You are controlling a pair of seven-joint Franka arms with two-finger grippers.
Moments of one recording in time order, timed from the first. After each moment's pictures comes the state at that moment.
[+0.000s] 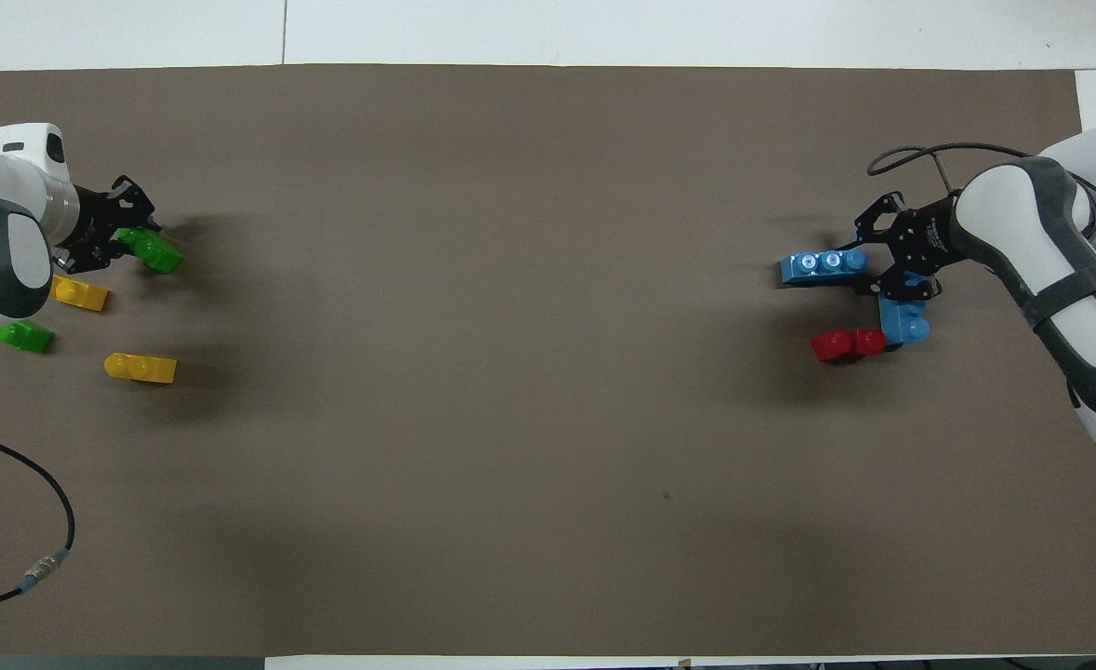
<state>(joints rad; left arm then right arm) 0.20 0.53 -0.07 -1.66 0.00 2.30 -0.66 -0.11 0.54 -0.05 -1.68 0.46 2.01 0.80</state>
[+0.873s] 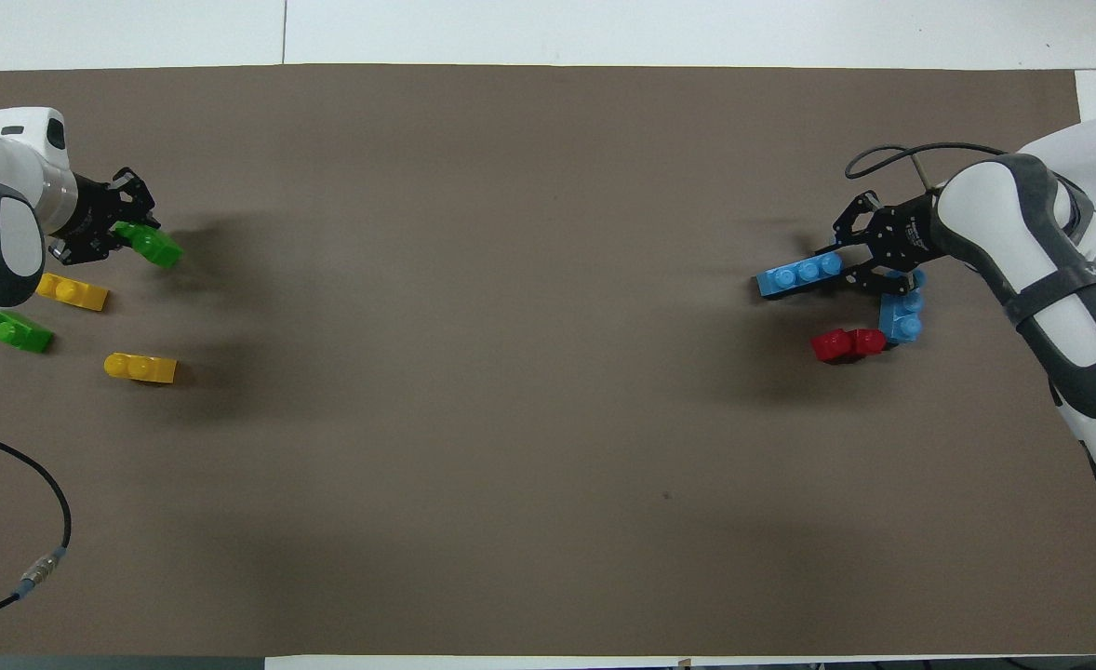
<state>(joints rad) 0.17 0.50 -0.08 -1.62 0.02 2.19 -0.66 -0.07 0.53 -0.04 -1.68 0.53 2.02 0.73</state>
